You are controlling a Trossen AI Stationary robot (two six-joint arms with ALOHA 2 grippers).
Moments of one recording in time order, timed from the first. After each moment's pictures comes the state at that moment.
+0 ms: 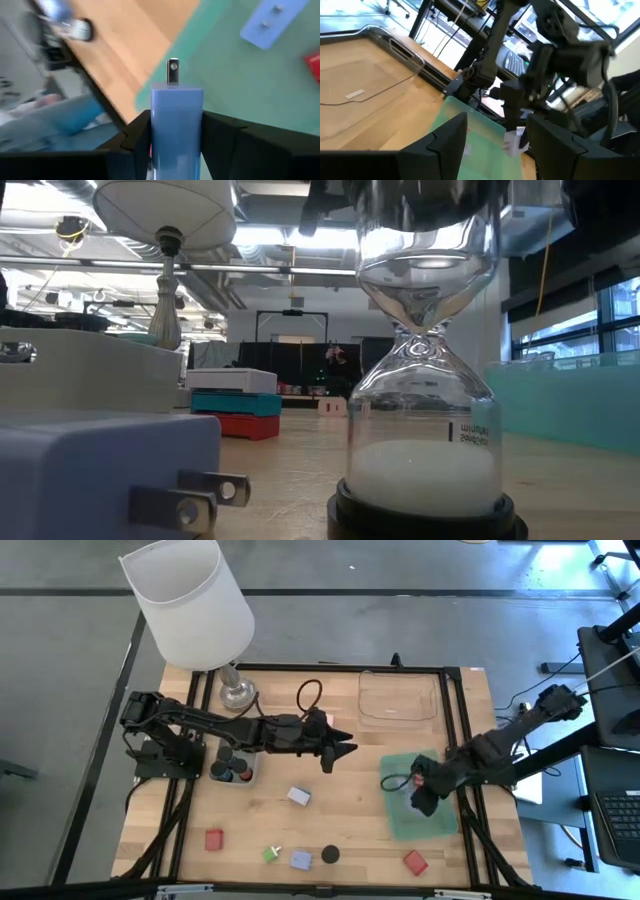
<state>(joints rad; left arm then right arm) -0.09 1.60 1.16 0.28 -0.22 -0.67 0.60 1.01 0.79 -0.81 -0.07 1.40</state>
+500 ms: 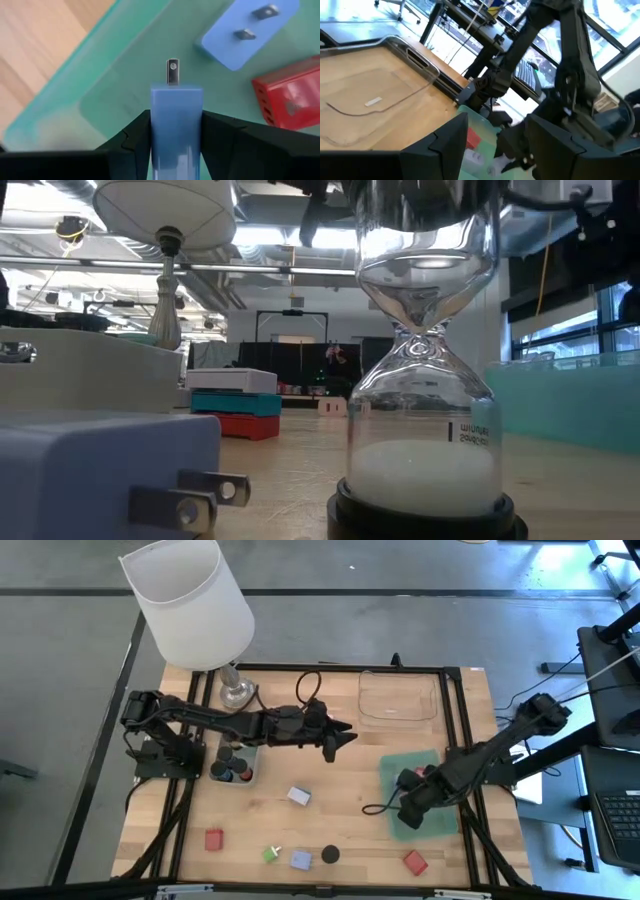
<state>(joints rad) -0.03 1.60 1.16 0.28 -0.22 -0.67 0.62 1.36 0.79 -0.85 0.01 1.22</state>
